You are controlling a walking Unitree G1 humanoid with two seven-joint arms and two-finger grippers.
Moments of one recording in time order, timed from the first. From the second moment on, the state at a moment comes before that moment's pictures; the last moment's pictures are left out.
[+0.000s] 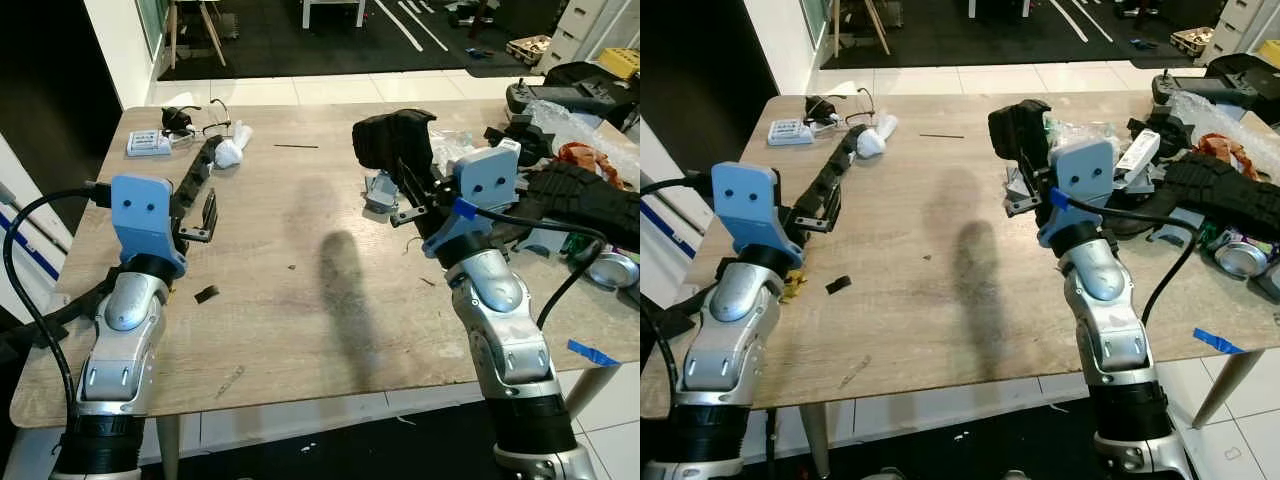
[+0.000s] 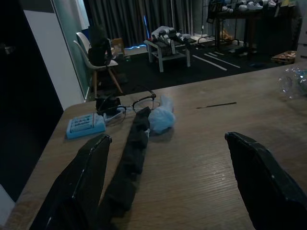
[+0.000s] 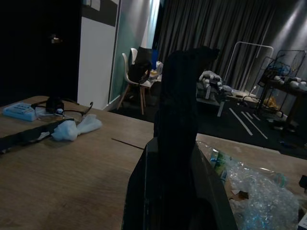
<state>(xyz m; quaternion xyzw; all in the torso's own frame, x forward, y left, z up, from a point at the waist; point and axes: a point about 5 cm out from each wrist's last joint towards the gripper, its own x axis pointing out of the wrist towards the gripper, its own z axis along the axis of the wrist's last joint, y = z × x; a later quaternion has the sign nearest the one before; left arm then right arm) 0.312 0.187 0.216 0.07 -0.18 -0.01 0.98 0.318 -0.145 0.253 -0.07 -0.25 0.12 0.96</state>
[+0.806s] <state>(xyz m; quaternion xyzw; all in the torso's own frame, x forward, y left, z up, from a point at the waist) 0.307 0.173 0.219 0.07 -0.18 -0.05 0.98 0.320 -0.148 0.244 -0.07 -0.25 0.10 0.96</state>
